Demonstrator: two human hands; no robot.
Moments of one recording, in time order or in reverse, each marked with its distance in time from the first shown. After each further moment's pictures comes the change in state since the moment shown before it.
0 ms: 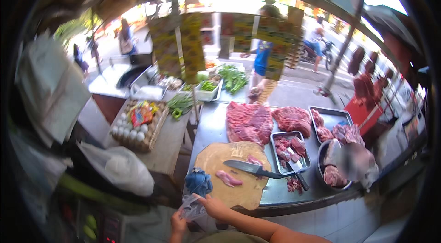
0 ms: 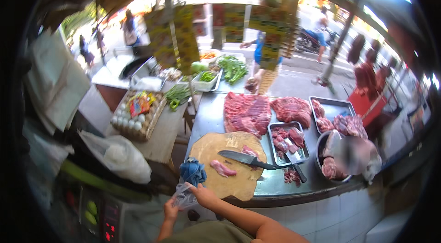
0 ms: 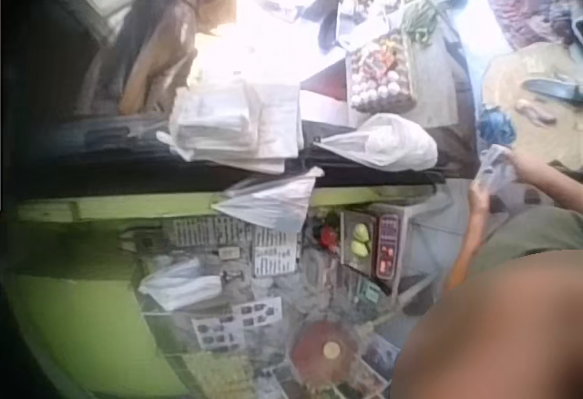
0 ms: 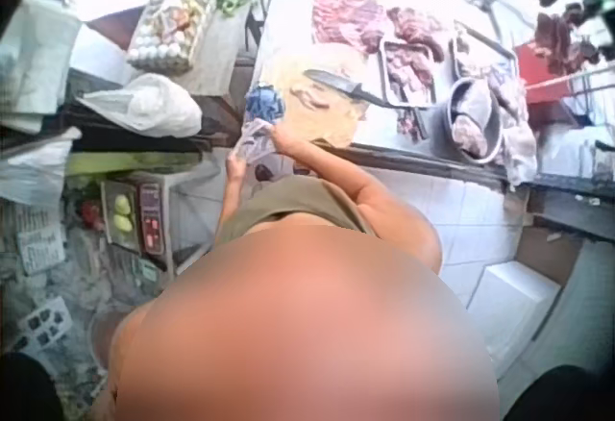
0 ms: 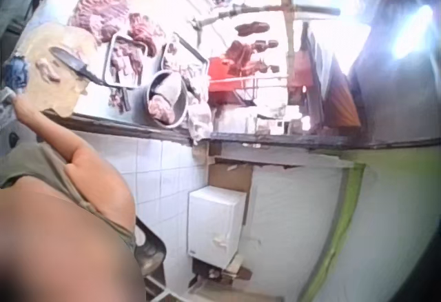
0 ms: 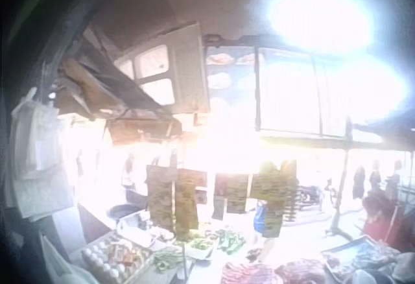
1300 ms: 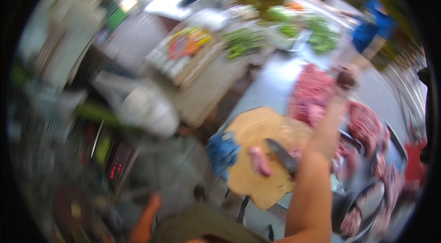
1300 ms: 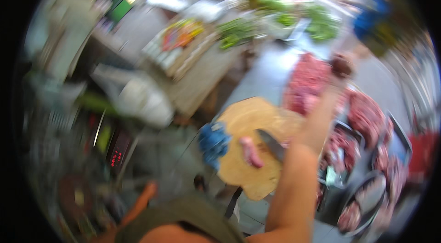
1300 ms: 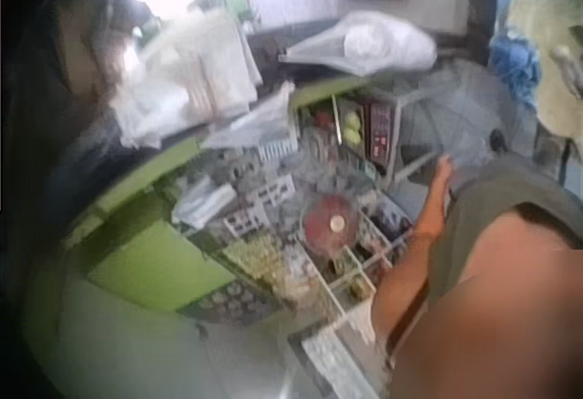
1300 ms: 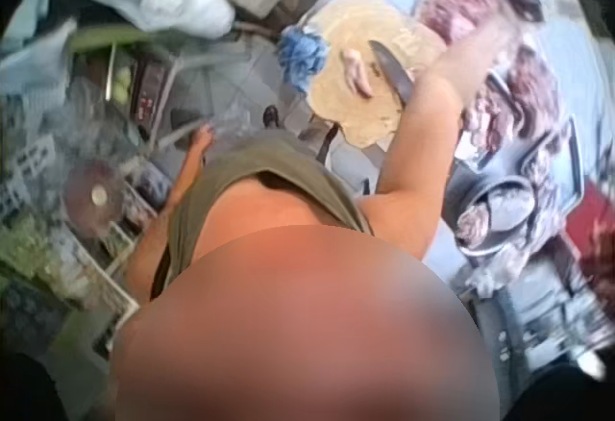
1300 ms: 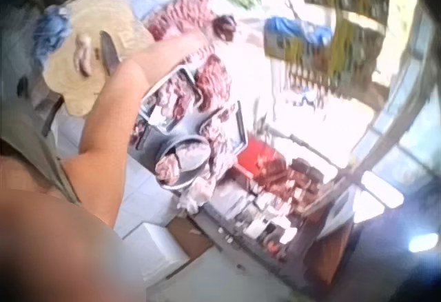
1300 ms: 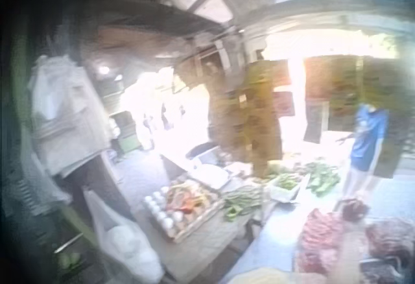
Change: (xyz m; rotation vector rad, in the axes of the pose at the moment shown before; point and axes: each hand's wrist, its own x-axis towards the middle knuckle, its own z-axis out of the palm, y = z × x) left_hand -0.139 -0.153 -0.097 0.452 0.059 -0.689; right_hand 0.245 0.467 -0.377 1.970 0.630 -0.970
